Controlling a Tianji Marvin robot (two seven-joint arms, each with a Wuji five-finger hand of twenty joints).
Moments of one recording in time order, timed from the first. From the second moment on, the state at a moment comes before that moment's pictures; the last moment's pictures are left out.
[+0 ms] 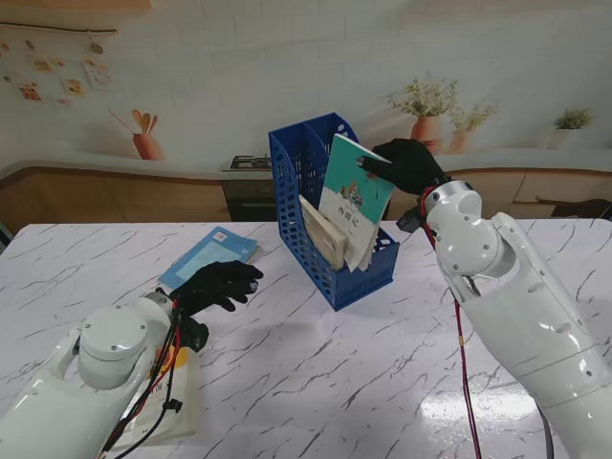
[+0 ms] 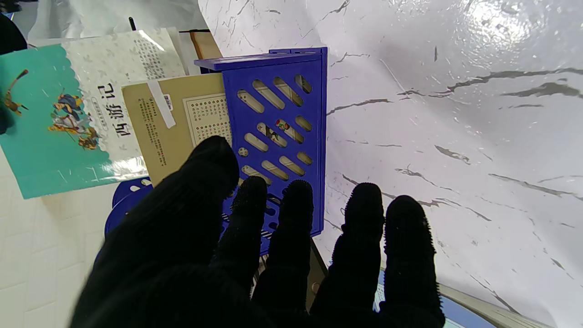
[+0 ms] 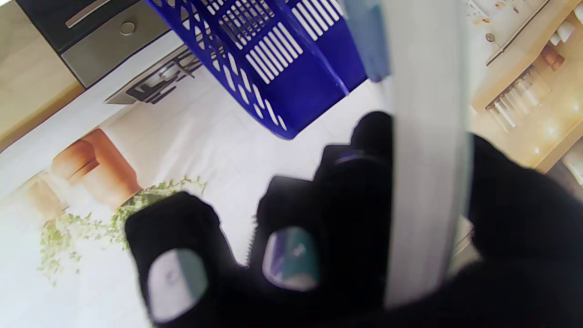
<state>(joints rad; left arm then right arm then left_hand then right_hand) 1.56 -1.10 -1.34 -1.70 -0.06 0.29 -0.31 -1.12 -1.14 1.17 -1.55 -0.37 0.09 0.01 0.92 -0.36 0.46 -0.05 0.51 0.17 0.50 0.41 0.62 0.22 0.35 0.43 0.47 0.41 0.44 0.58 0.12 0.41 1.13 0.60 0.42 -0.37 0.88 -0.08 1.03 -0.02 0.96 1.02 1.33 -0.10 1.18 0.83 1.35 -0.14 1.62 0.92 1.16 0.56 1.81 0.89</state>
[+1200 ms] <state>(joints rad) 1.54 -1.11 -1.33 -1.69 -0.06 0.30 -0.29 -0.95 -1.23 0.89 -1.17 -0.39 -0.02 -0.22 0.92 -0.36 0.46 -0.05 0.51 0.17 0.50 0.41 0.62 0.22 0.35 0.43 0.47 0.41 0.44 0.58 0.12 0.41 1.13 0.60 0.40 -0.37 0.90 -0.08 1.03 -0.02 0.96 1.02 1.33 -0.10 1.18 0.83 1.35 -0.14 1.62 0.92 1.16 0.56 1.81 0.89</state>
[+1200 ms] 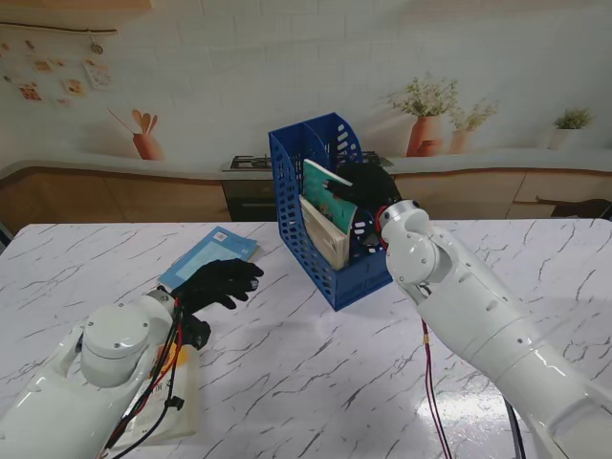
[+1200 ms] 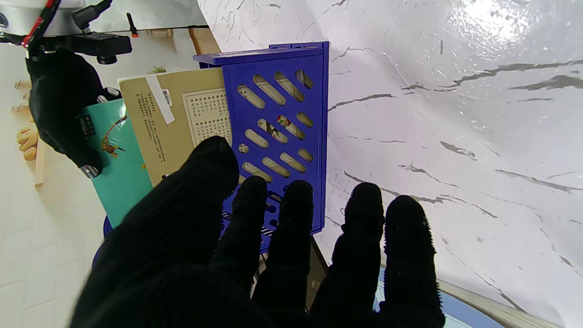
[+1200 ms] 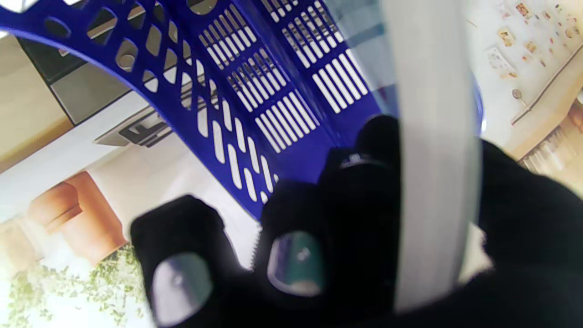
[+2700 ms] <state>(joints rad) 1.55 -1.11 -1.33 -1.70 -0.06 0.31 -0.30 -1.06 -1.23 0.92 -1.24 -0.39 0.09 -0.21 0.92 -0.36 0.46 -0.05 0.51 0.17 0.50 0.41 0.62 0.22 0.35 0.43 0.47 0.41 0.44 0.58 0.11 0.41 1.13 0.60 0.42 -0.30 0.53 -0.08 0.82 -0.02 0.47 0.72 0.97 0.03 0.44 0.47 1.02 0.06 0.45 0.47 0.60 0.57 1.44 0.54</state>
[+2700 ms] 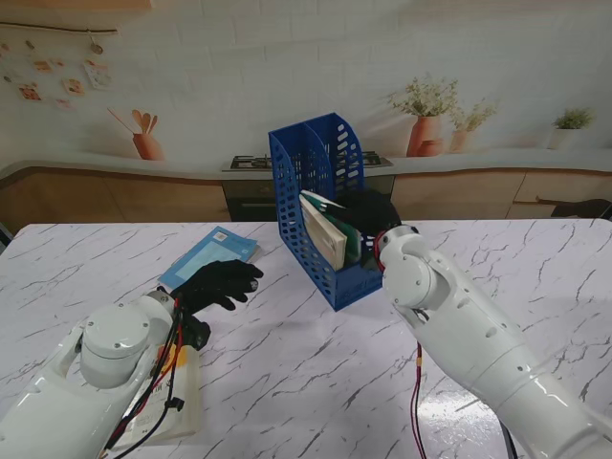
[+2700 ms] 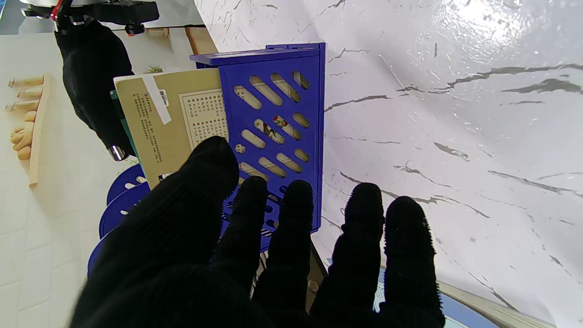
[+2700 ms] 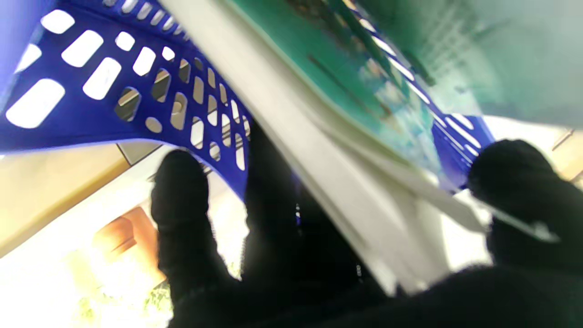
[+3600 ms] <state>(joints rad) 1.54 -1.11 -1.33 -1.68 -0.04 0.30 -0.28 -1.41 -1.17 1.19 -1.68 -0.52 0.09 -0.18 0.92 -0.36 0.46 -0.05 0.51 0.18 0.50 0.41 0.61 0.22 0.35 0.43 0.43 0.36 0.37 0.49 0.05 0.37 1.04 0.54 0.40 -0.26 0.45 -0.08 0.67 -0.02 0.38 0.67 0.79 0.04 0.34 0.43 0.79 0.07 0.29 0.43 0.21 0.57 1.09 0.57</state>
